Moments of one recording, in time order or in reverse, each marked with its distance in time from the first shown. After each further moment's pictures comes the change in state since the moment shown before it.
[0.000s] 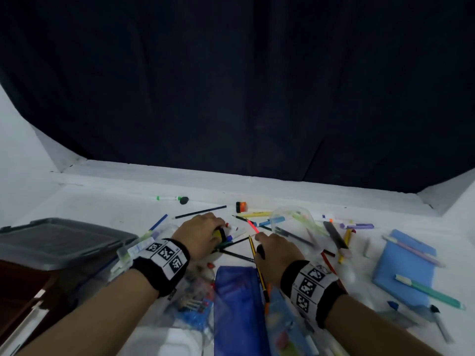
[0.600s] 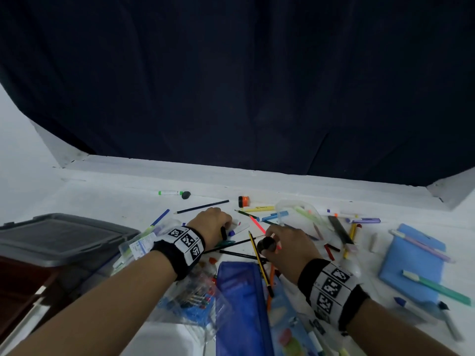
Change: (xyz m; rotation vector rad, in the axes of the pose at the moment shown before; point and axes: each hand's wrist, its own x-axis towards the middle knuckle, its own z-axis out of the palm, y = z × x) left_hand 0.024 0.012 0.004 0.102 -0.096 -0.022; right_hand -0.010 0.015 -0.013 0.166 0.125 -0.025
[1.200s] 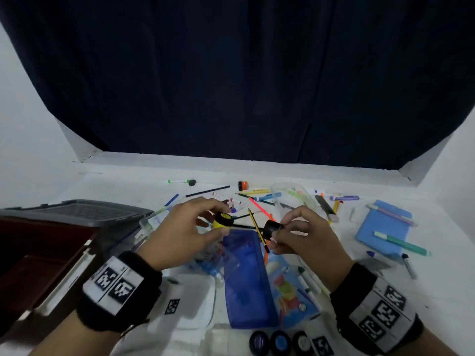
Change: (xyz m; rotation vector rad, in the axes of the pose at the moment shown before) left_hand -0.189 0.043 -0.056 -0.638 0.363 0.186; right_hand -0.130 -0.040 -0.048 1.106 0.117 0.094
